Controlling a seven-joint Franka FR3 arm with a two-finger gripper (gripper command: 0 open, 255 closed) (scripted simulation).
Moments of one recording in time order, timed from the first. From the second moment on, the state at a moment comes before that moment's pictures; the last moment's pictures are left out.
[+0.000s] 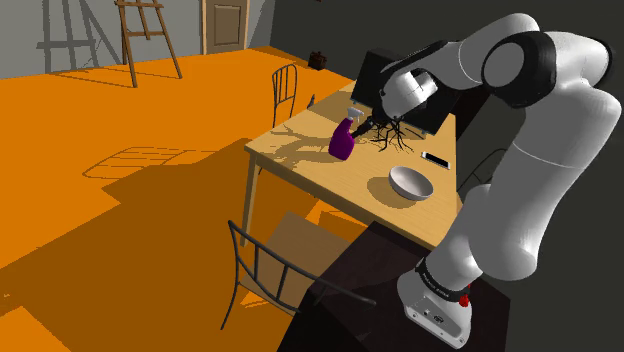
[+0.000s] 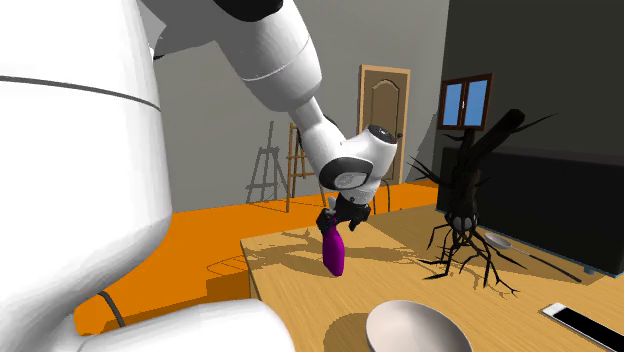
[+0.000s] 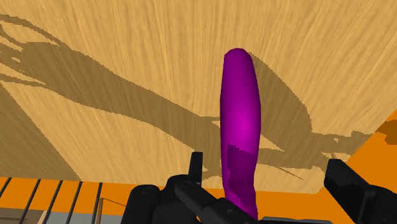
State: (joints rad) arm 0.30 0.18 -0.93 -2.23 0.98 2.48 -1.60
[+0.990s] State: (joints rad) arm 0.22 0.36 -0.84 -2.15 1.19 2.45 -1.73
